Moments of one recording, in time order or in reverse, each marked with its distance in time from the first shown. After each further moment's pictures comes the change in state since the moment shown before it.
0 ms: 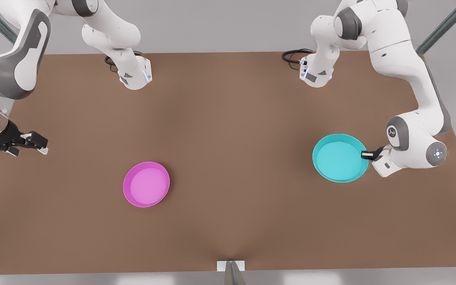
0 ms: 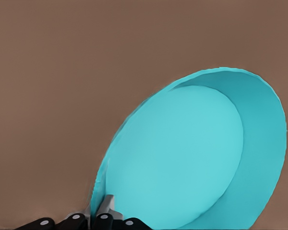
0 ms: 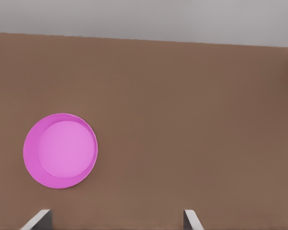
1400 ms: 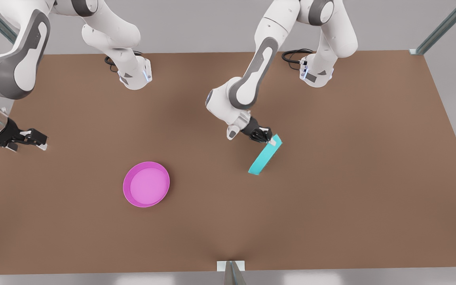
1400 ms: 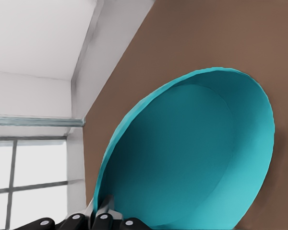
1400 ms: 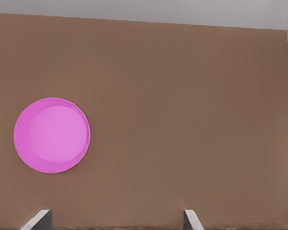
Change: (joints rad) left arm -0.959 0.211 -0.030 0.045 0.883 -0.010 -1.049; right arm -0.001 -0.006 -0.002 0.003 -0.044 -0.087 -0.003
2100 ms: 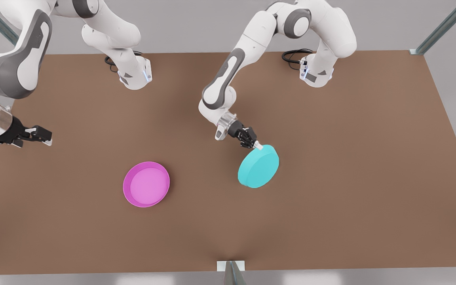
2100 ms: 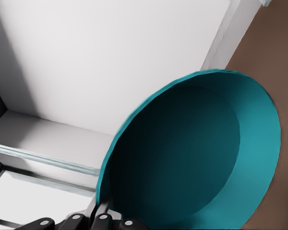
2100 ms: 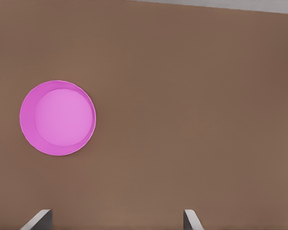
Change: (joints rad) left arm -0.055 0.262 -0.069 0.092 0.403 -0.103 -0.304; right arm 0.015 0.021 0.008 0.041 -0.002 -0.071 -0.002
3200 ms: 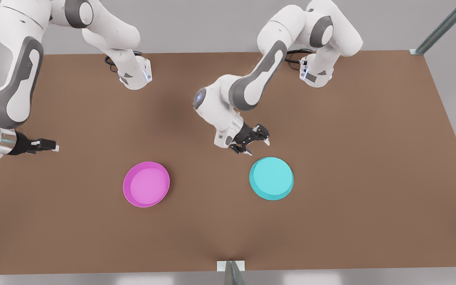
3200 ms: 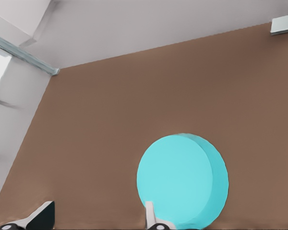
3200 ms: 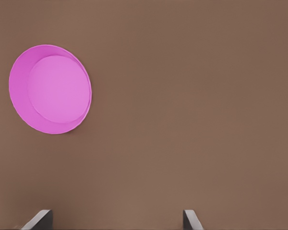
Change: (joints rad) left arm 0.422 -0.191 -0.077 0.502 -0.765 -0.127 0.143; right arm -0.139 0.086 -0.004 -0.197 0.159 0.082 -0.190
